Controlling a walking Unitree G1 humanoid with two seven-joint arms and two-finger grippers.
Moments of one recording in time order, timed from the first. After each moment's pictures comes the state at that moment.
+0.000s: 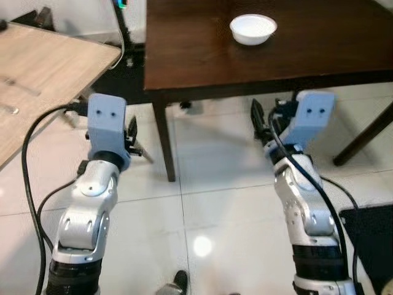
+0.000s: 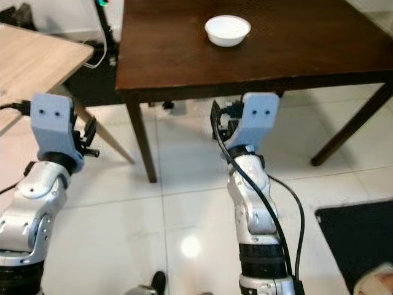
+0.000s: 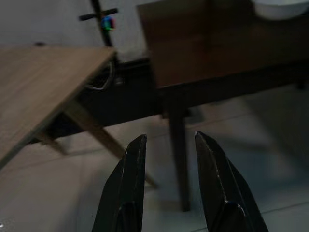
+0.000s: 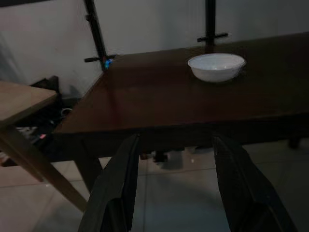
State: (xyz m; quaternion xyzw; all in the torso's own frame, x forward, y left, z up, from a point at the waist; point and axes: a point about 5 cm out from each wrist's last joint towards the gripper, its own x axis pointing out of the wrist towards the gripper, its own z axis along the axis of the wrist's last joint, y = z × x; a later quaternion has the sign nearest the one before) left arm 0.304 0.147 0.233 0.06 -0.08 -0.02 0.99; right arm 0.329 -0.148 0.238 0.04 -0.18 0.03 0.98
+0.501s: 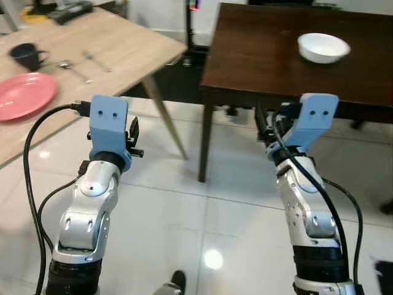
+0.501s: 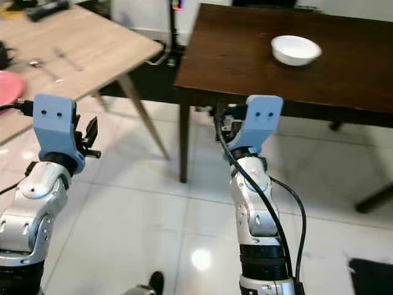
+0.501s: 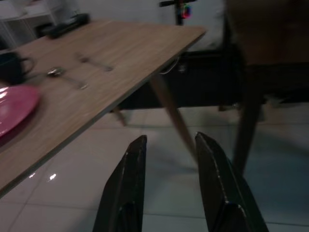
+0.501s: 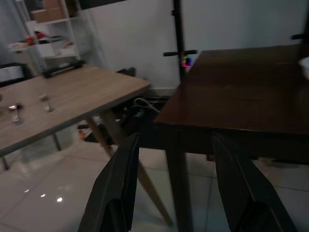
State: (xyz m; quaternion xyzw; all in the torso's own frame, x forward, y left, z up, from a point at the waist) left arm 0.304 0.152 0.230 0.06 -0.07 -0.01 1.00; right arm 0.328 -0.144 0.237 0.04 -0.18 0.04 0.98
